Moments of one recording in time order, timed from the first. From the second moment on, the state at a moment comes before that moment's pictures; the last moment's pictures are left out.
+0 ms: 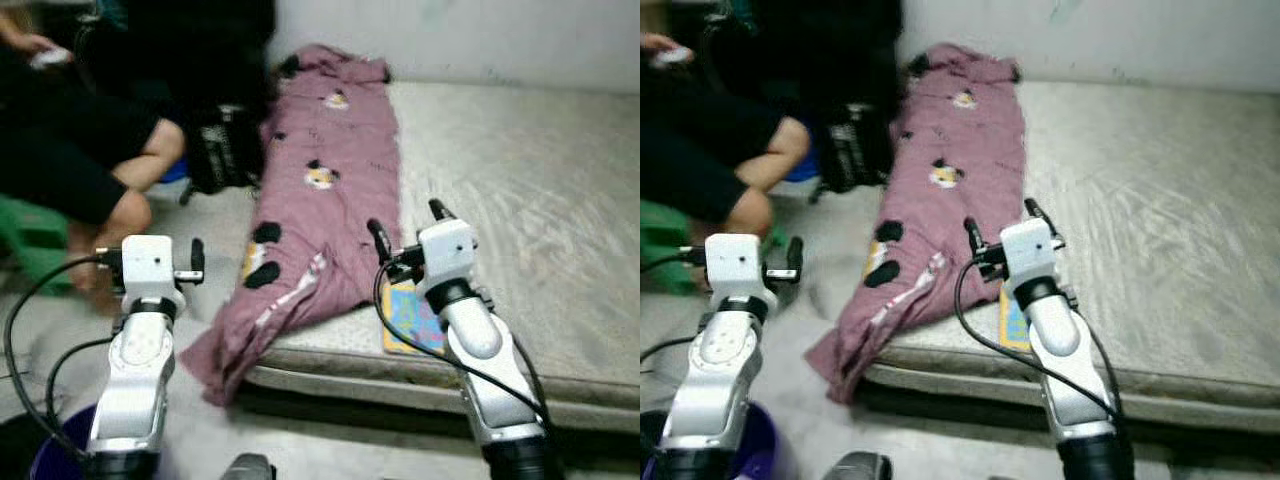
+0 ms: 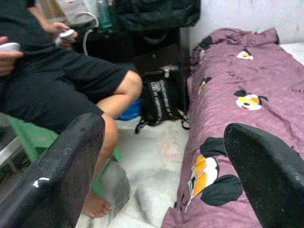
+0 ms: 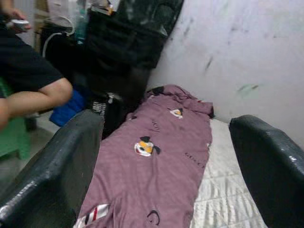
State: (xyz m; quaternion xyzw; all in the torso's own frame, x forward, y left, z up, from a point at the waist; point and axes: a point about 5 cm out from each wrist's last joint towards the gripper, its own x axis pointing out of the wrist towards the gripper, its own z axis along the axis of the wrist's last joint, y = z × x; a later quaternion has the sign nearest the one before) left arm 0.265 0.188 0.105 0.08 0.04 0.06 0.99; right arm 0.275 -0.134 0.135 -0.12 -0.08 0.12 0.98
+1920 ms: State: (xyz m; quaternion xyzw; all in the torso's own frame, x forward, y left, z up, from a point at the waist) left arm 0.271 0.169 0.104 -0.02 0.01 0.05 1.00; right arm 0.283 -0.136 0.115 -0.09 -0.05 0.14 0.99
